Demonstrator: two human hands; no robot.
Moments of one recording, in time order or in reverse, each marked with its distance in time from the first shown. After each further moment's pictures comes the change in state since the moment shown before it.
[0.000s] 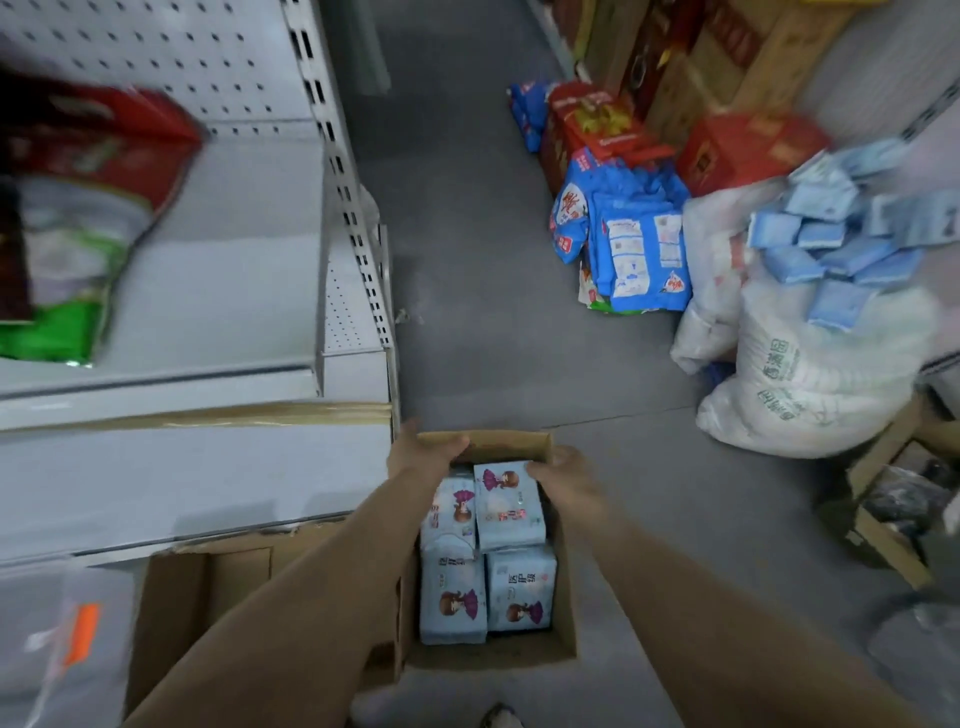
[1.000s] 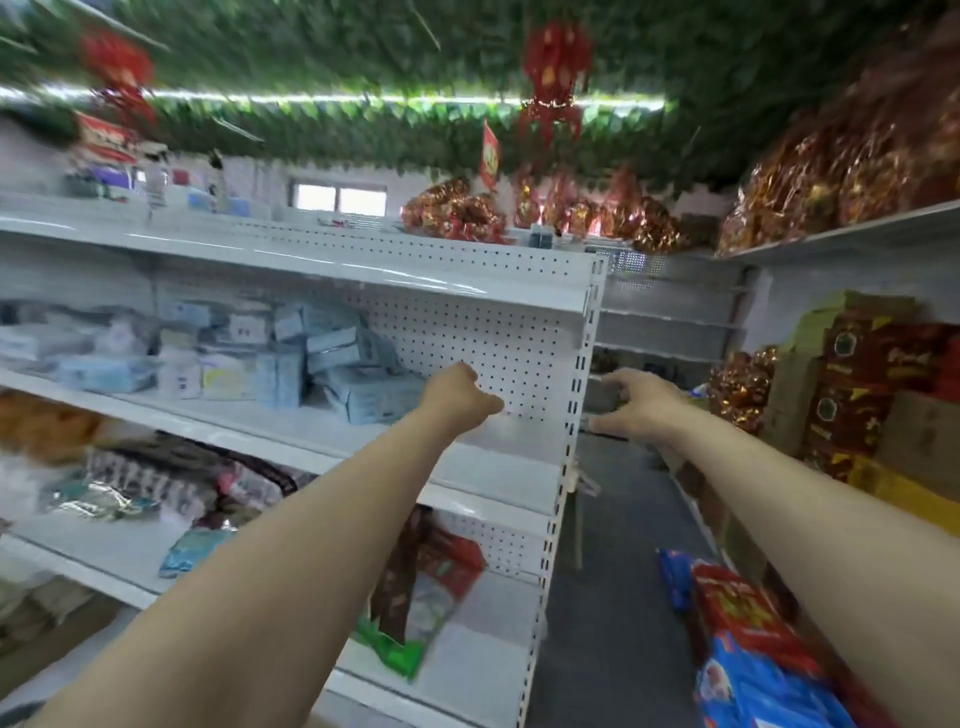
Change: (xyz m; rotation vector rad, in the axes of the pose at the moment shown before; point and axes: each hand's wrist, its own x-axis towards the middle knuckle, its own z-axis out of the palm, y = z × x) left_hand -0.410 0.334 -0.431 0.071 0.573 0.739; right_hand -0.506 -0.464 -0.145 -0.616 0.221 -1.229
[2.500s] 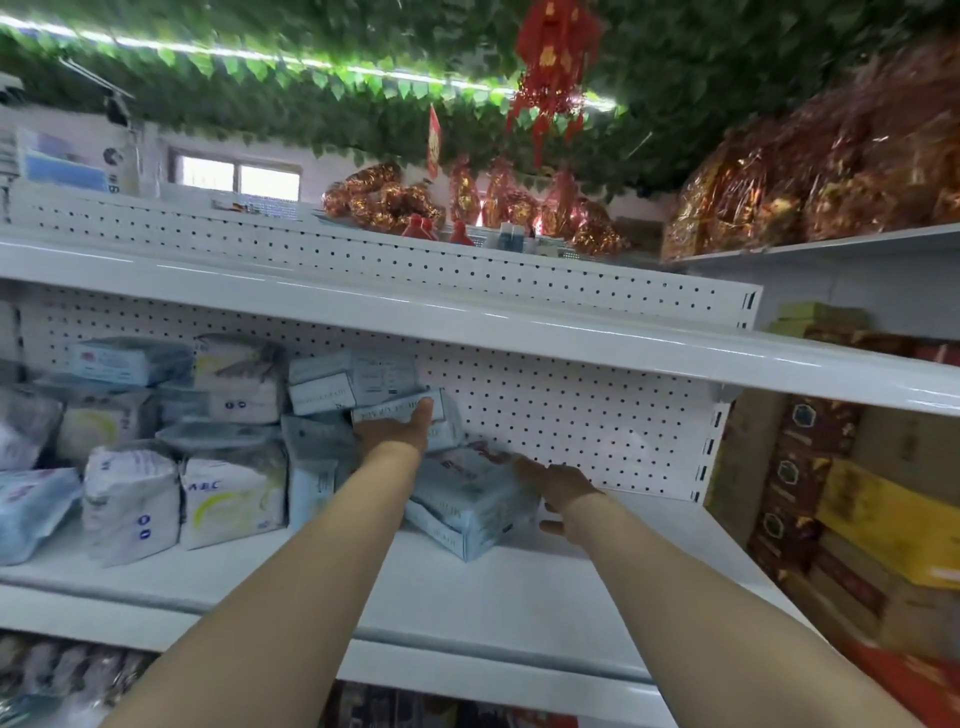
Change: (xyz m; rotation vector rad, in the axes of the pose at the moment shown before) left_hand 0.331 -0.256 -0.129 -0.418 0.150 -0.324; right_hand 0.263 -0.208 0.279 0.740 0.103 0.592
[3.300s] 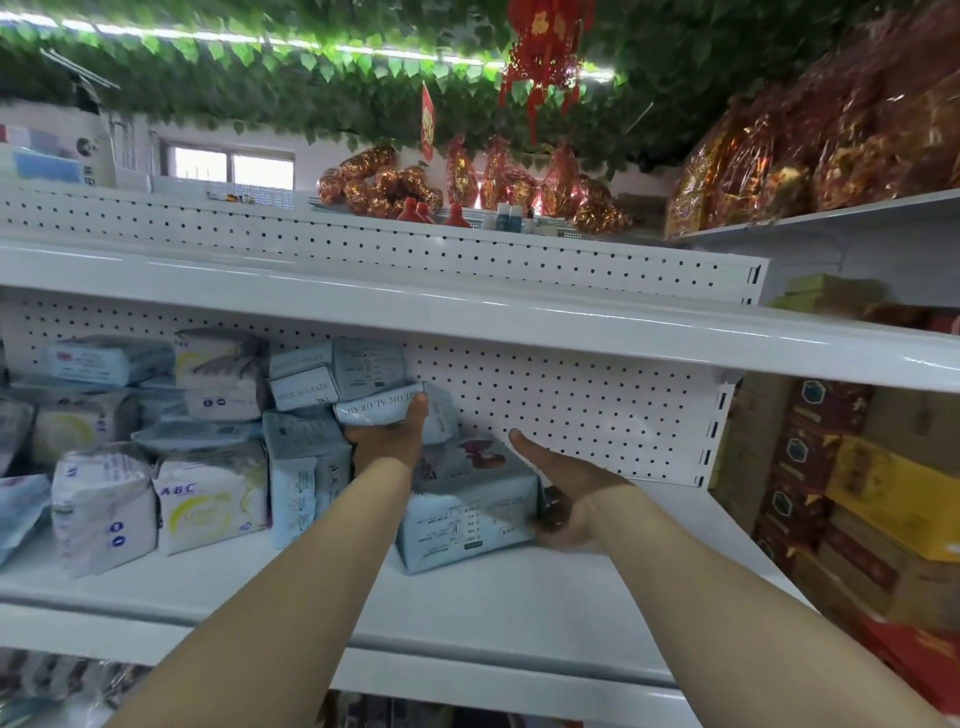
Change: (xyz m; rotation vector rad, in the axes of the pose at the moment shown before) left_hand -0.008 -0.009 0.017 -0.085 0.059 -0.054; right_hand -0.002 -0.004 -0.021 0.305 -0.264 0.274
